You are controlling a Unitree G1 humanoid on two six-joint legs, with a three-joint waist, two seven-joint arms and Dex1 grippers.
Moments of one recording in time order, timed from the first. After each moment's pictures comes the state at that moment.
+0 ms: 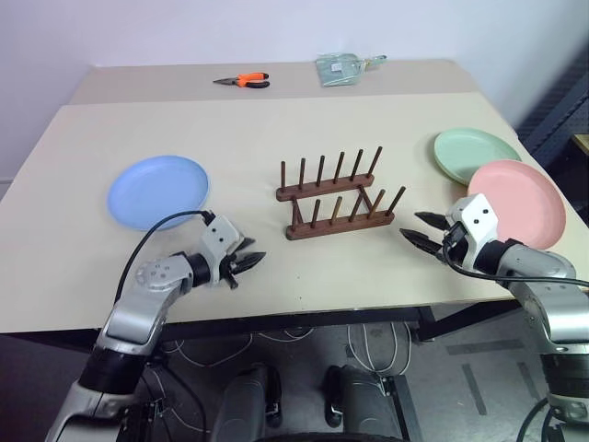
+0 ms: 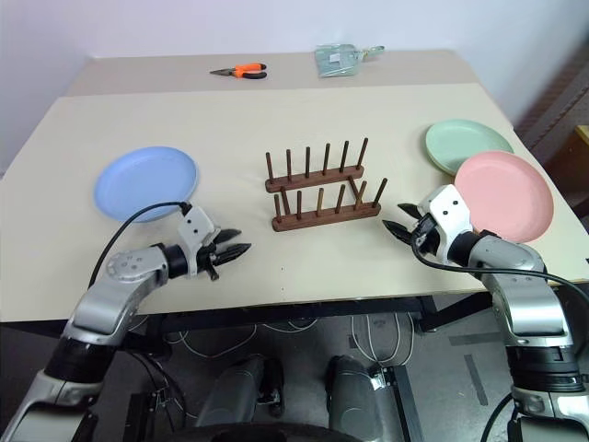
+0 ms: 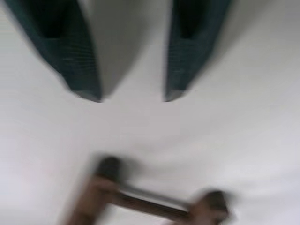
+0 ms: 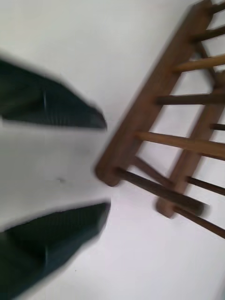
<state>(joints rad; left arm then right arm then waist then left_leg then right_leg) -0.22 0.52 -0.13 -0.24 -0.19 0.52 -0.74 -0.17 -0.73 -0.14 -0.11 0.28 0.36 0.79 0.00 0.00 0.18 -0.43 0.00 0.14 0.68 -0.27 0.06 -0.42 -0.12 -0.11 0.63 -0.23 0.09</state>
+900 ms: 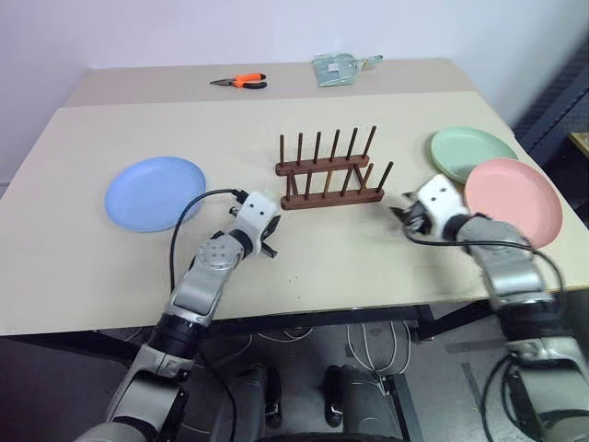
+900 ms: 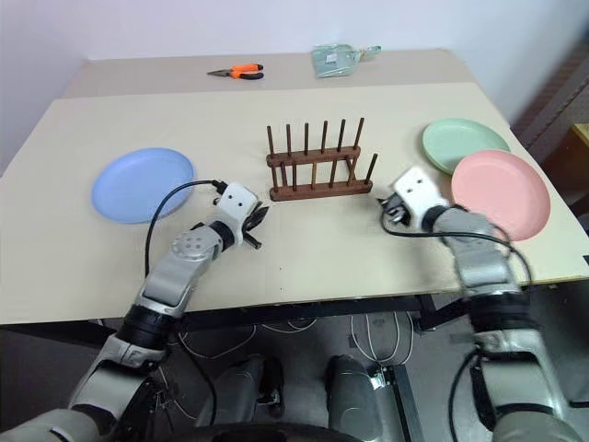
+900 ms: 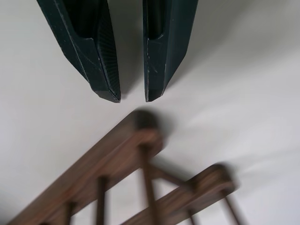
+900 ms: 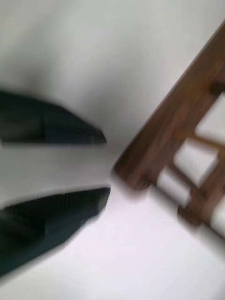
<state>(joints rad) -0.43 0.28 -0.20 0.02 0.00 0.45 -0.34 -0.44 -0.70 -0.03 0.21 0.02 0.22 0.63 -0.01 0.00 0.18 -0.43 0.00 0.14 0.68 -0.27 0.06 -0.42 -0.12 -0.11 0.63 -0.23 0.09</state>
